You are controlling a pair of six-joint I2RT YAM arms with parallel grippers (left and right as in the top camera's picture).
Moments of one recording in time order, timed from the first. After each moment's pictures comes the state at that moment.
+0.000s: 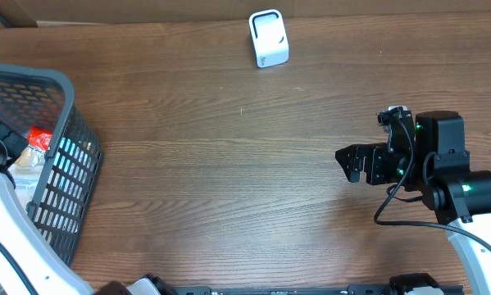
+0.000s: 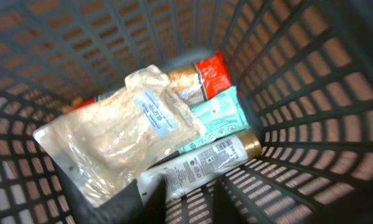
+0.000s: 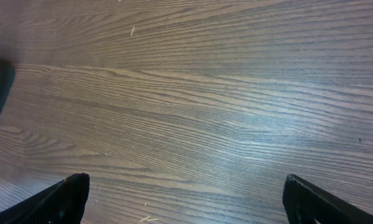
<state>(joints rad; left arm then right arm) 0.68 1.43 1.68 -1.20 -0.15 -0.24 0.11 1.07 0.99 -0.87 -0.38 0.12</state>
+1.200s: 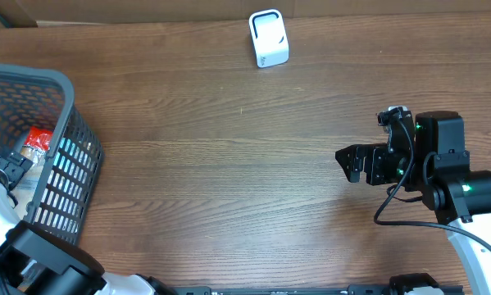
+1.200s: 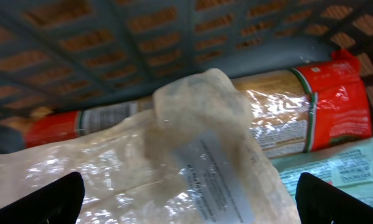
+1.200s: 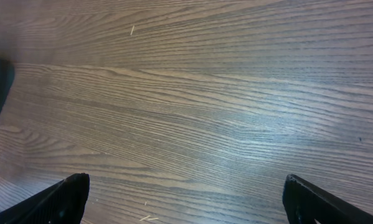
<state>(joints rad) 0.91 1.70 1.30 -0.64 -0.08 -0.18 0.11 1.07 0.99 -0.88 -0.38 0.12</state>
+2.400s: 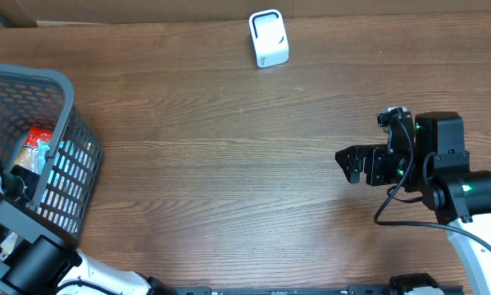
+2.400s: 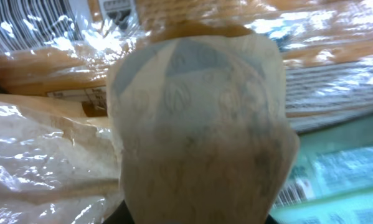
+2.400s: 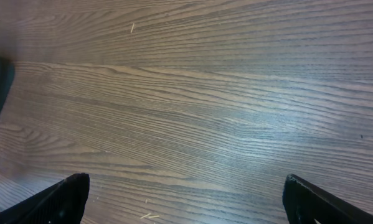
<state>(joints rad) 0.90 1.93 1.42 -0.90 -0.06 -0.26 0.11 1.07 0.99 -0.88 -0.38 0.12</state>
